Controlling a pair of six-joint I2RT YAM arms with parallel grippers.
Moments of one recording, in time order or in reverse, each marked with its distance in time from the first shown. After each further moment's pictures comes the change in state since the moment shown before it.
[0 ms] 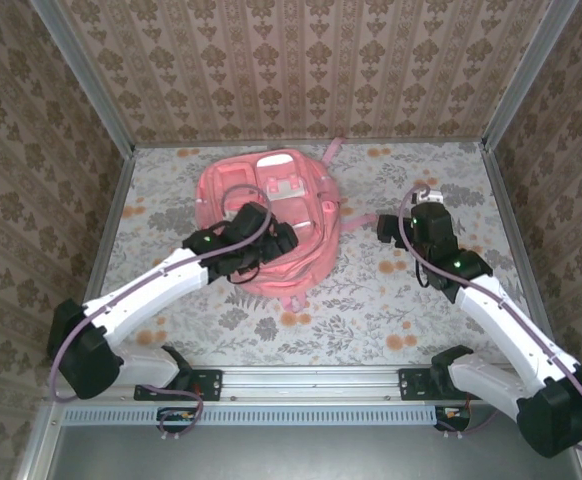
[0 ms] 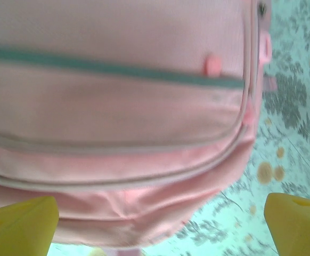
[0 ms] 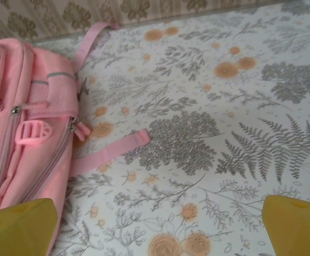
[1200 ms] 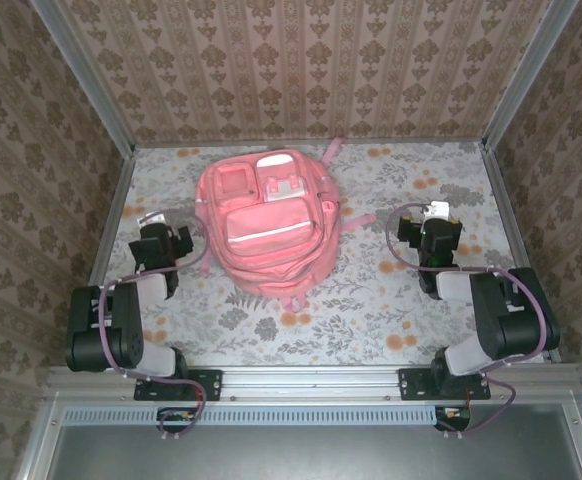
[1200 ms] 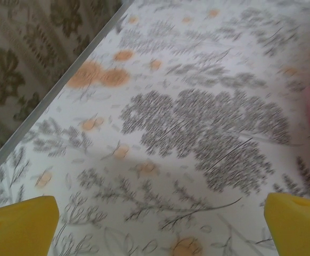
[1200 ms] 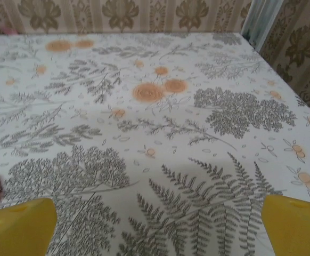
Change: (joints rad) left arm 0.809 0.145 -0.657 1.209 -0.080 0.946; right arm -0.283 0.548 -0.336 1.078 -0.022 -0.312
